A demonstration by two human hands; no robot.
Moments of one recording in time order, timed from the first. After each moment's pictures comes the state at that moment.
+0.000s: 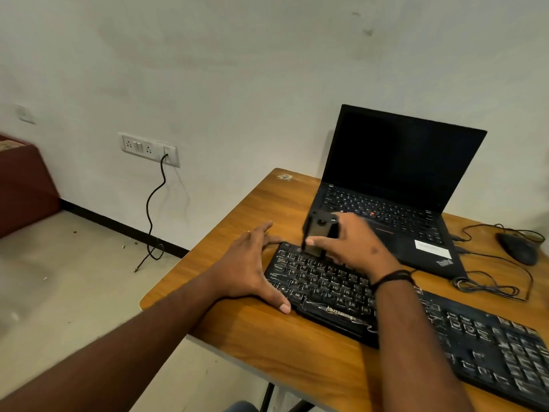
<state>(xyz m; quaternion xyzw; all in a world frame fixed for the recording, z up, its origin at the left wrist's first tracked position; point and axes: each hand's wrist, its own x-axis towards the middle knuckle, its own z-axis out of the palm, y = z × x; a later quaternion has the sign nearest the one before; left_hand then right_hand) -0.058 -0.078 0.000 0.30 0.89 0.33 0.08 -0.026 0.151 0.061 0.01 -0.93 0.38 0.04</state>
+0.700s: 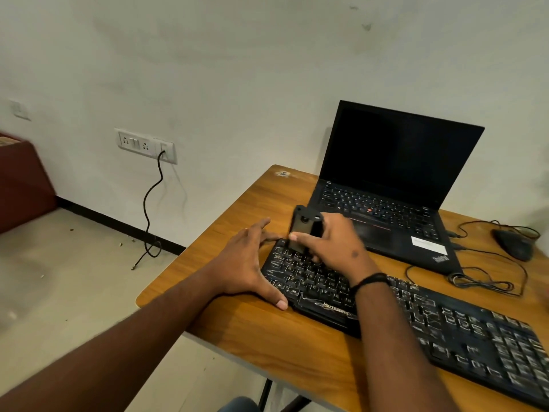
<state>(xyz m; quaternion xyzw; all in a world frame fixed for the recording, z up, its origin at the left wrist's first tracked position) -0.059 -0.077 -0.001 0.30 0.89 0.33 0.08 -0.025 0.130 0.048 0.02 -0.91 0.40 0.09</state>
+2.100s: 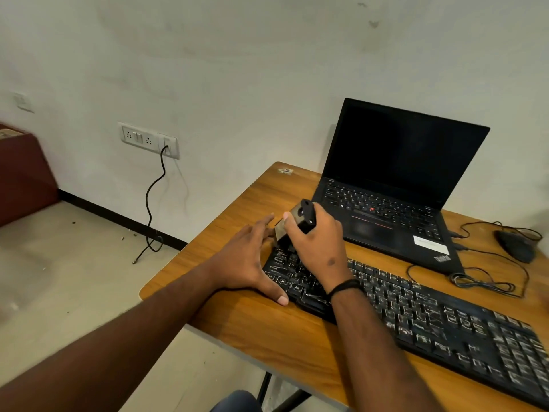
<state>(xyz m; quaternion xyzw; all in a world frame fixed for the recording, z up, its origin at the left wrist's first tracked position) -0.059 -0.078 0.000 0.31 0.89 0.33 0.08 -0.026 0.091 0.031 0.01 -0.87 0.41 0.26</state>
